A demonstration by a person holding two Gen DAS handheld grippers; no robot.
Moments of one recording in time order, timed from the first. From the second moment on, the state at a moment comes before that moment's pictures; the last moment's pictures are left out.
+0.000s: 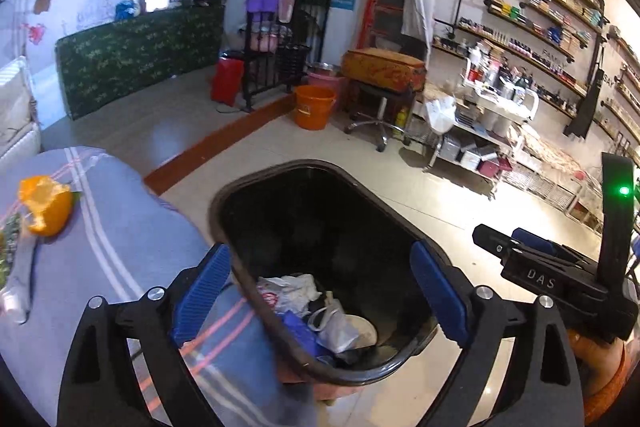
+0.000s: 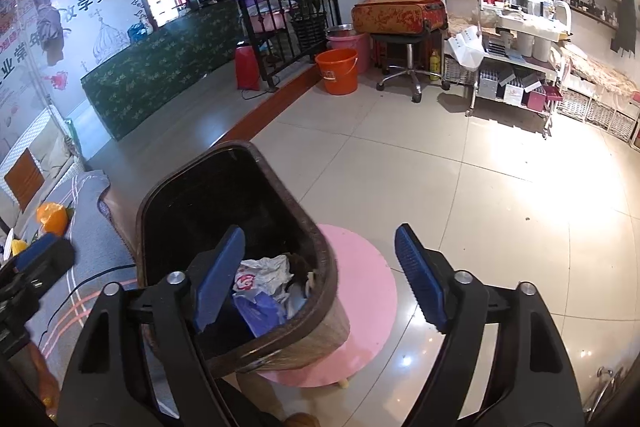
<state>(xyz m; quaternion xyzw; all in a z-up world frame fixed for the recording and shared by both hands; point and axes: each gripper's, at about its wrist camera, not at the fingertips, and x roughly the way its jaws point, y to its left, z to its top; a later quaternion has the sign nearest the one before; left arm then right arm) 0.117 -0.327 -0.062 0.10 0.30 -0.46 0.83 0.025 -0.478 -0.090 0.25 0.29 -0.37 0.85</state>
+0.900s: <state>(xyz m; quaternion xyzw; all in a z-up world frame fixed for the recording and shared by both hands) 0.187 -0.087 -0.064 0.07 0.34 -0.14 0.93 0.206 -0.264 -0.075 0.17 0.36 -0.05 0.91</state>
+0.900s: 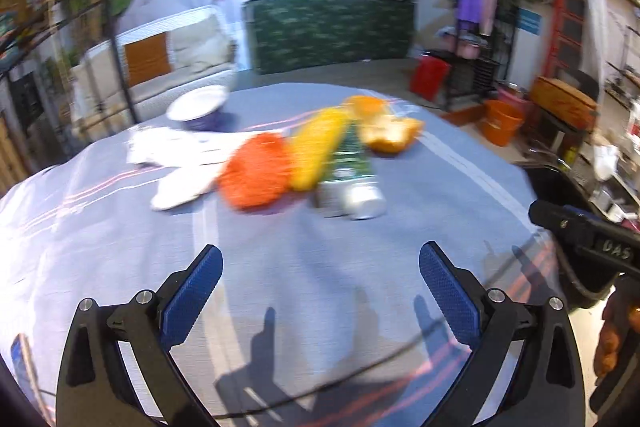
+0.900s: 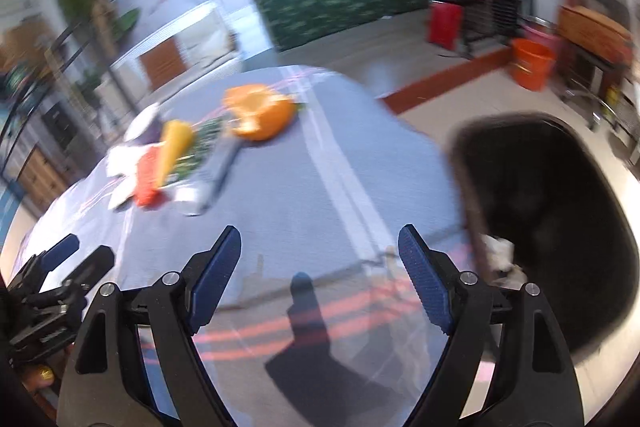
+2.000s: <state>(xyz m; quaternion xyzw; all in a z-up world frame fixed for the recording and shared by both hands) 0.236 -0.007 -0.077 0.05 0.37 -0.10 0.92 0.360 -0.156 -0.093 0.12 0.46 -0.01 0.88</state>
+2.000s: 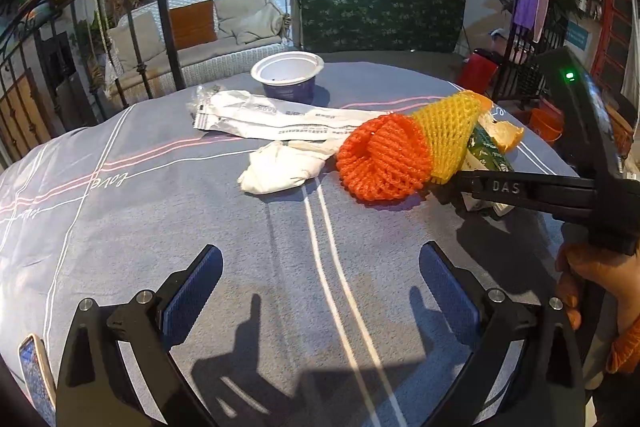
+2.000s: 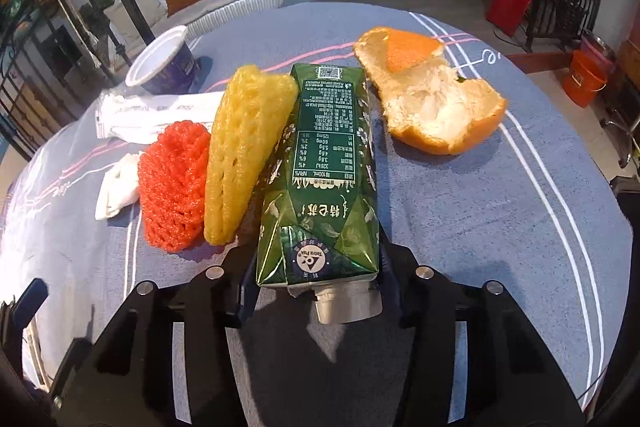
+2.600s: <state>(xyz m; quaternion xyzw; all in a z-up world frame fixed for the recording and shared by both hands) 0.289 -0.073 -0.092 0.10 0.39 -0.14 0.90 0.274 -0.208 -0.062 0.12 0.40 -0.02 0.91</state>
